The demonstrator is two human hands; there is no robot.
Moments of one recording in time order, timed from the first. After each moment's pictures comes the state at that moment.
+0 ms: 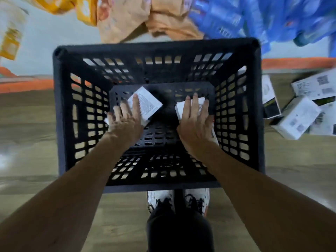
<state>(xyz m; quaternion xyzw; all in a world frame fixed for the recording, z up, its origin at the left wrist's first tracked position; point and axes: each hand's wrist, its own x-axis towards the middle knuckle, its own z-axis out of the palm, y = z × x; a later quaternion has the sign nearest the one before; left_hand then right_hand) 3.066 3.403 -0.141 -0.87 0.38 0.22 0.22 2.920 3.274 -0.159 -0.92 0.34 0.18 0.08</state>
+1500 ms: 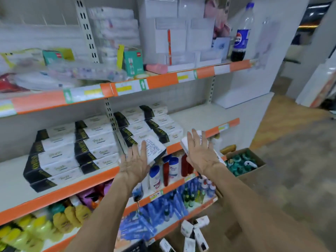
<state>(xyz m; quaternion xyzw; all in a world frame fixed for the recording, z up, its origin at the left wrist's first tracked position) 2.907 3.095 0.804 -0.81 0.58 -0.07 0.04 2.696 2.994 0.818 -0.87 0.48 -0.01 -0.09</state>
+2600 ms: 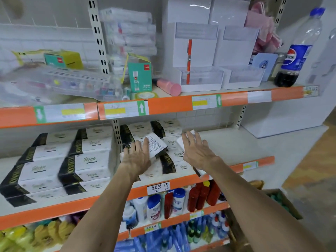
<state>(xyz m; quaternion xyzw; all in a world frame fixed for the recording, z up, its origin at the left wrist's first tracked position) 2.956 2.929 0.823 -0.86 0.50 -0.06 0.06 2.782 2.789 0.837 -0.94 0.33 0.01 -0.08</state>
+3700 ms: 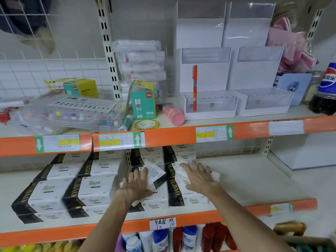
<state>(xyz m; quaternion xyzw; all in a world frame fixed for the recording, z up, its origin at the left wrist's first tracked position) 2.995 2.904 0.793 -0.90 0.43 0.06 0.08 2.839 2.714 0.789 -0.96 0.28 0.05 -0.01</state>
